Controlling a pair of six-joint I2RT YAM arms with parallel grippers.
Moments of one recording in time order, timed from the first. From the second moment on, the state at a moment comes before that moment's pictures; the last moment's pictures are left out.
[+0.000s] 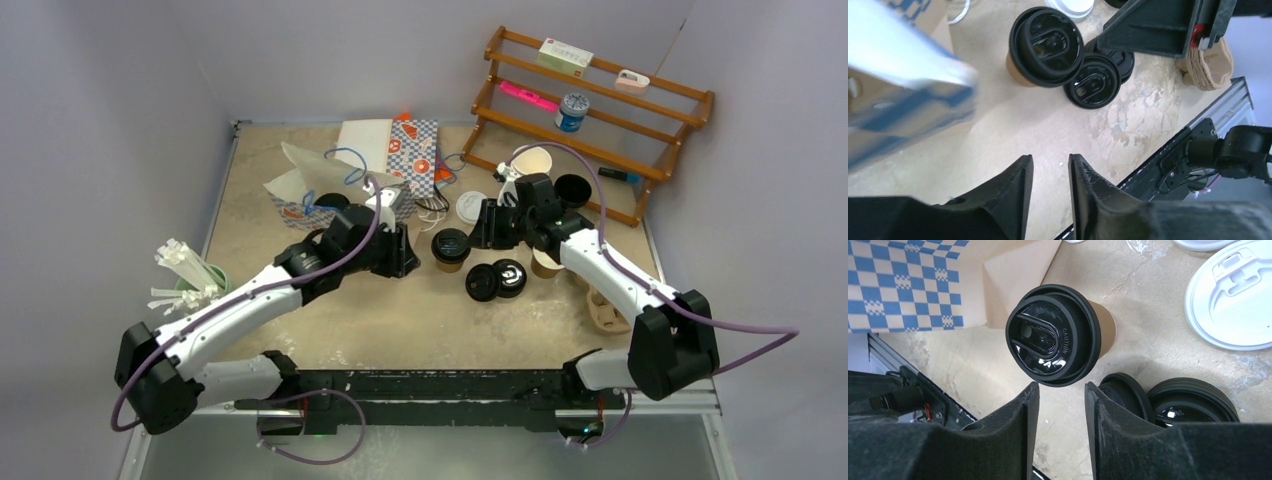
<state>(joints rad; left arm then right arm) -0.78 1.18 0.93 -0.35 0.06 -0.53 0.40 1.36 0.95 -0.38 -0.38 0.42</state>
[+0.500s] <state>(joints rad) -0.89 1.02 0.67 -0.35 -0.28 -0.48 0.40 1.36 0.96 -0.37 -0.38 0.42</state>
